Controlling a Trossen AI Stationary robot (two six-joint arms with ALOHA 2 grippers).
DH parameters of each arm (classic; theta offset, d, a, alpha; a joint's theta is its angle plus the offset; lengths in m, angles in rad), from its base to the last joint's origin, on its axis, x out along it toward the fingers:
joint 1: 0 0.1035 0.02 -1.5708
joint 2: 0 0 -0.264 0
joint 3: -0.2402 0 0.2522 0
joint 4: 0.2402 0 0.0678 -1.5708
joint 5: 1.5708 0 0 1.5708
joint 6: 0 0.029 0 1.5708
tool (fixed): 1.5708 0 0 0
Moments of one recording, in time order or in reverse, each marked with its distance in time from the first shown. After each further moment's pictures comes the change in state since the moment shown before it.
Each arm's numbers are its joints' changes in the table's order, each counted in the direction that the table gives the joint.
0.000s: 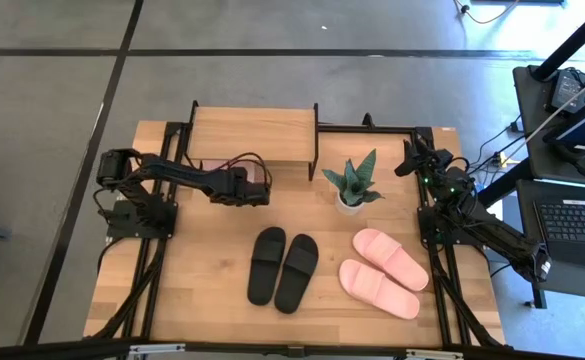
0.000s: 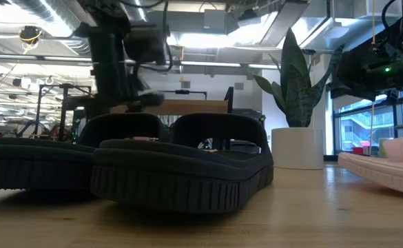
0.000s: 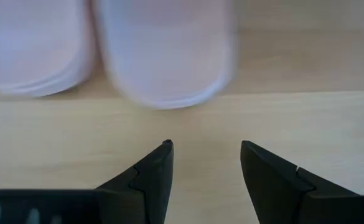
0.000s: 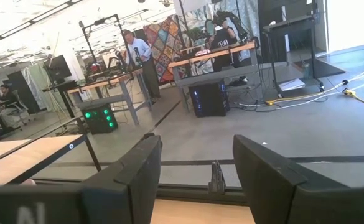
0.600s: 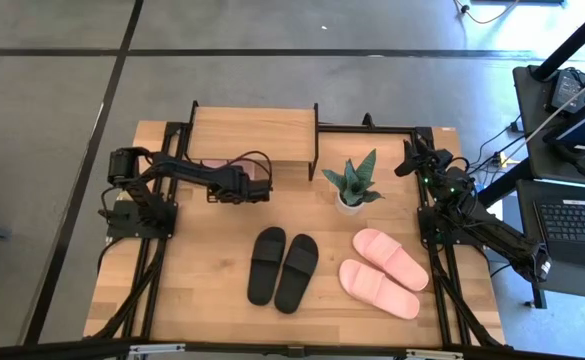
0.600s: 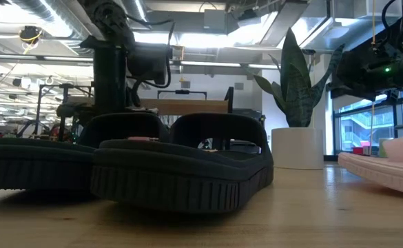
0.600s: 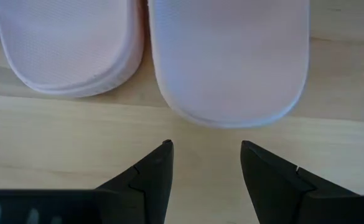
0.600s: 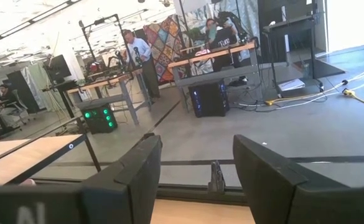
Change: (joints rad) left arm 0.062 0.070 -0.001 0.027 0.008 -0.044; right arm 0.000 0.000 0.000 0.000 0.001 -0.003
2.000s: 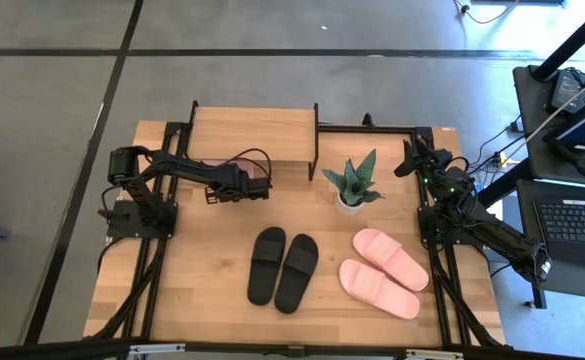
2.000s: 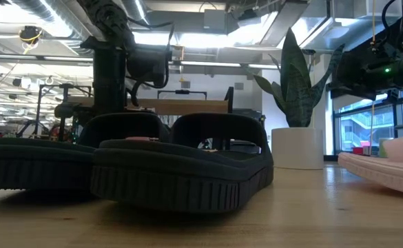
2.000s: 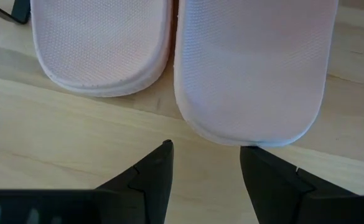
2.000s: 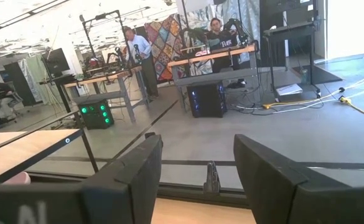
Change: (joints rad) left arm 0.034 0.000 0.000 0.020 -0.051 -0.130; right arm 0.000 0.000 0.000 0.000 0.000 -0.049
